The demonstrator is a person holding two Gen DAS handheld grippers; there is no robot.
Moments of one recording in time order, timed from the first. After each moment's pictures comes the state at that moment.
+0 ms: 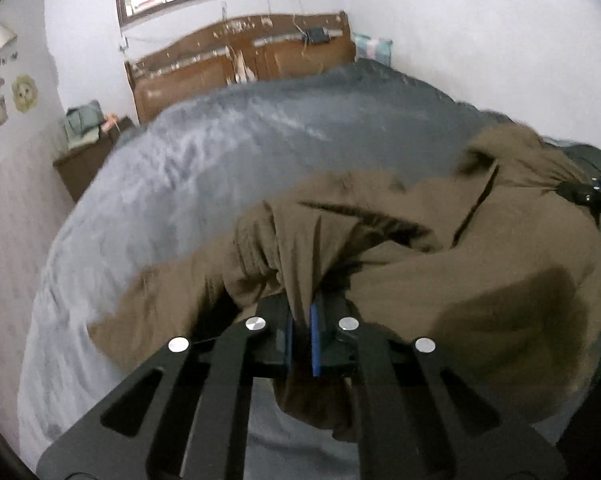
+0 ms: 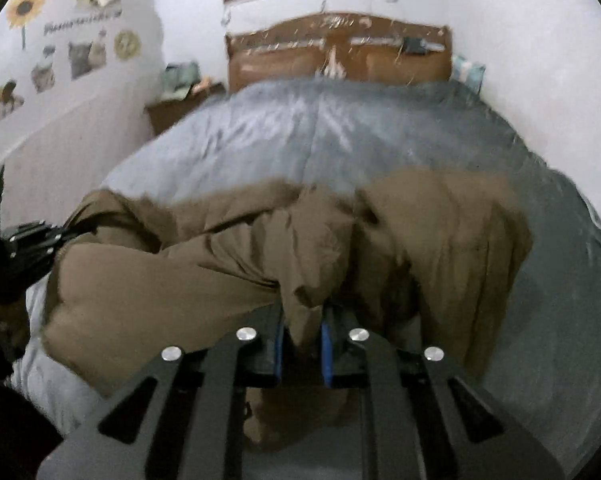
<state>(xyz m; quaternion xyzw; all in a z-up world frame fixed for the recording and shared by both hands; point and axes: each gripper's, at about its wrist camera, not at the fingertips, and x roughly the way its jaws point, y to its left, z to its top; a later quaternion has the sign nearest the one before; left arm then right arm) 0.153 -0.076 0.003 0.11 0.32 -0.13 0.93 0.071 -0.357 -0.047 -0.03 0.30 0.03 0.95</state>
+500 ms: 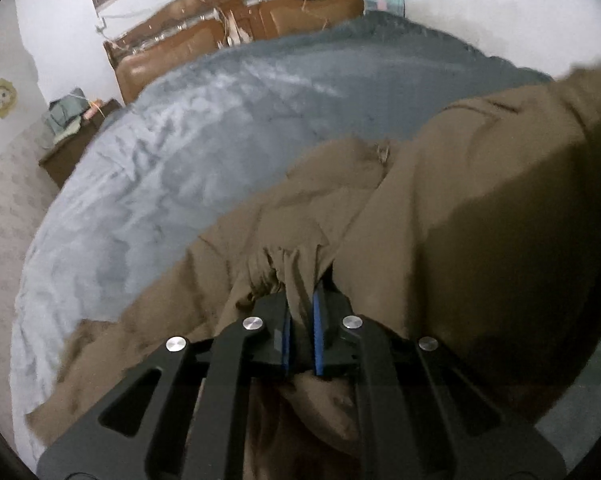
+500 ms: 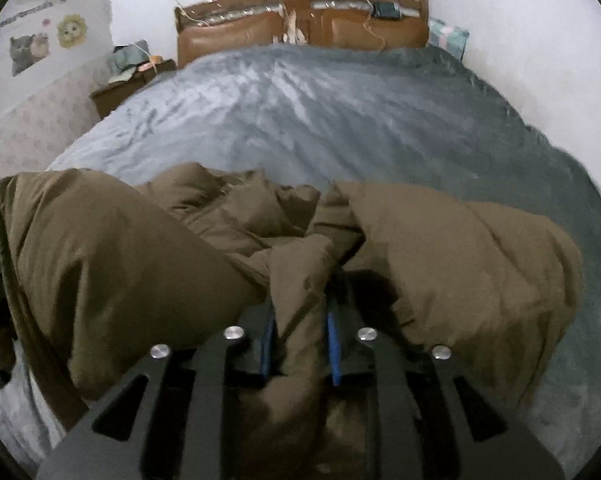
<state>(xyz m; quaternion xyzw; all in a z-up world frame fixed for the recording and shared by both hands) 0.327 -0.138 -0.120 0.15 0.39 -0.11 0.90 0.264 -0.399 -0.132 -0.02 0.35 -0.03 0.94</state>
